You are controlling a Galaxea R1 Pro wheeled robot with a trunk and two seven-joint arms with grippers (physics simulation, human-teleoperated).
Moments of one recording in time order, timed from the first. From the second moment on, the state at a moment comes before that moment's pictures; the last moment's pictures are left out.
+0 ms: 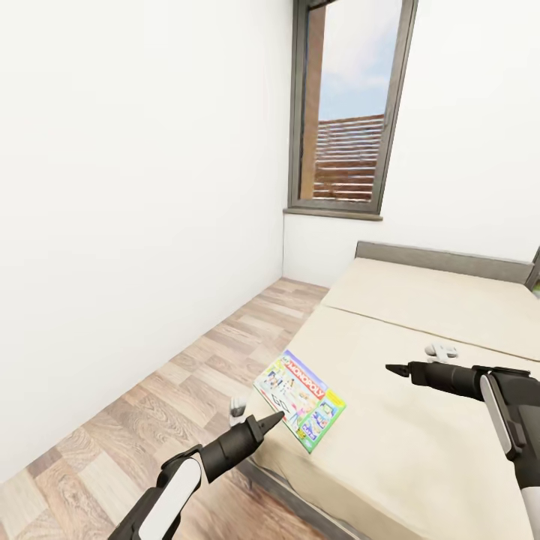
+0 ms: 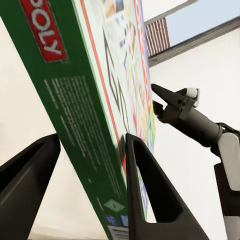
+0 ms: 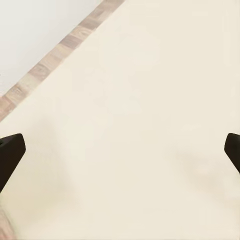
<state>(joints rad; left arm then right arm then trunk) -0.32 -0.02 -0.35 -1.07 1.03 0.47 -0.58 -0.54 -0.31 -0.27 -1.29 0.01 0.95 0.72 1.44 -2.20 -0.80</state>
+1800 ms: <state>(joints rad) -0.27 -0.03 -0.41 -1.11 1.01 0.46 -0.56 -0.55 -0.30 -0.28 -1.27 0.00 0.96 0.73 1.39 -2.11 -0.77</state>
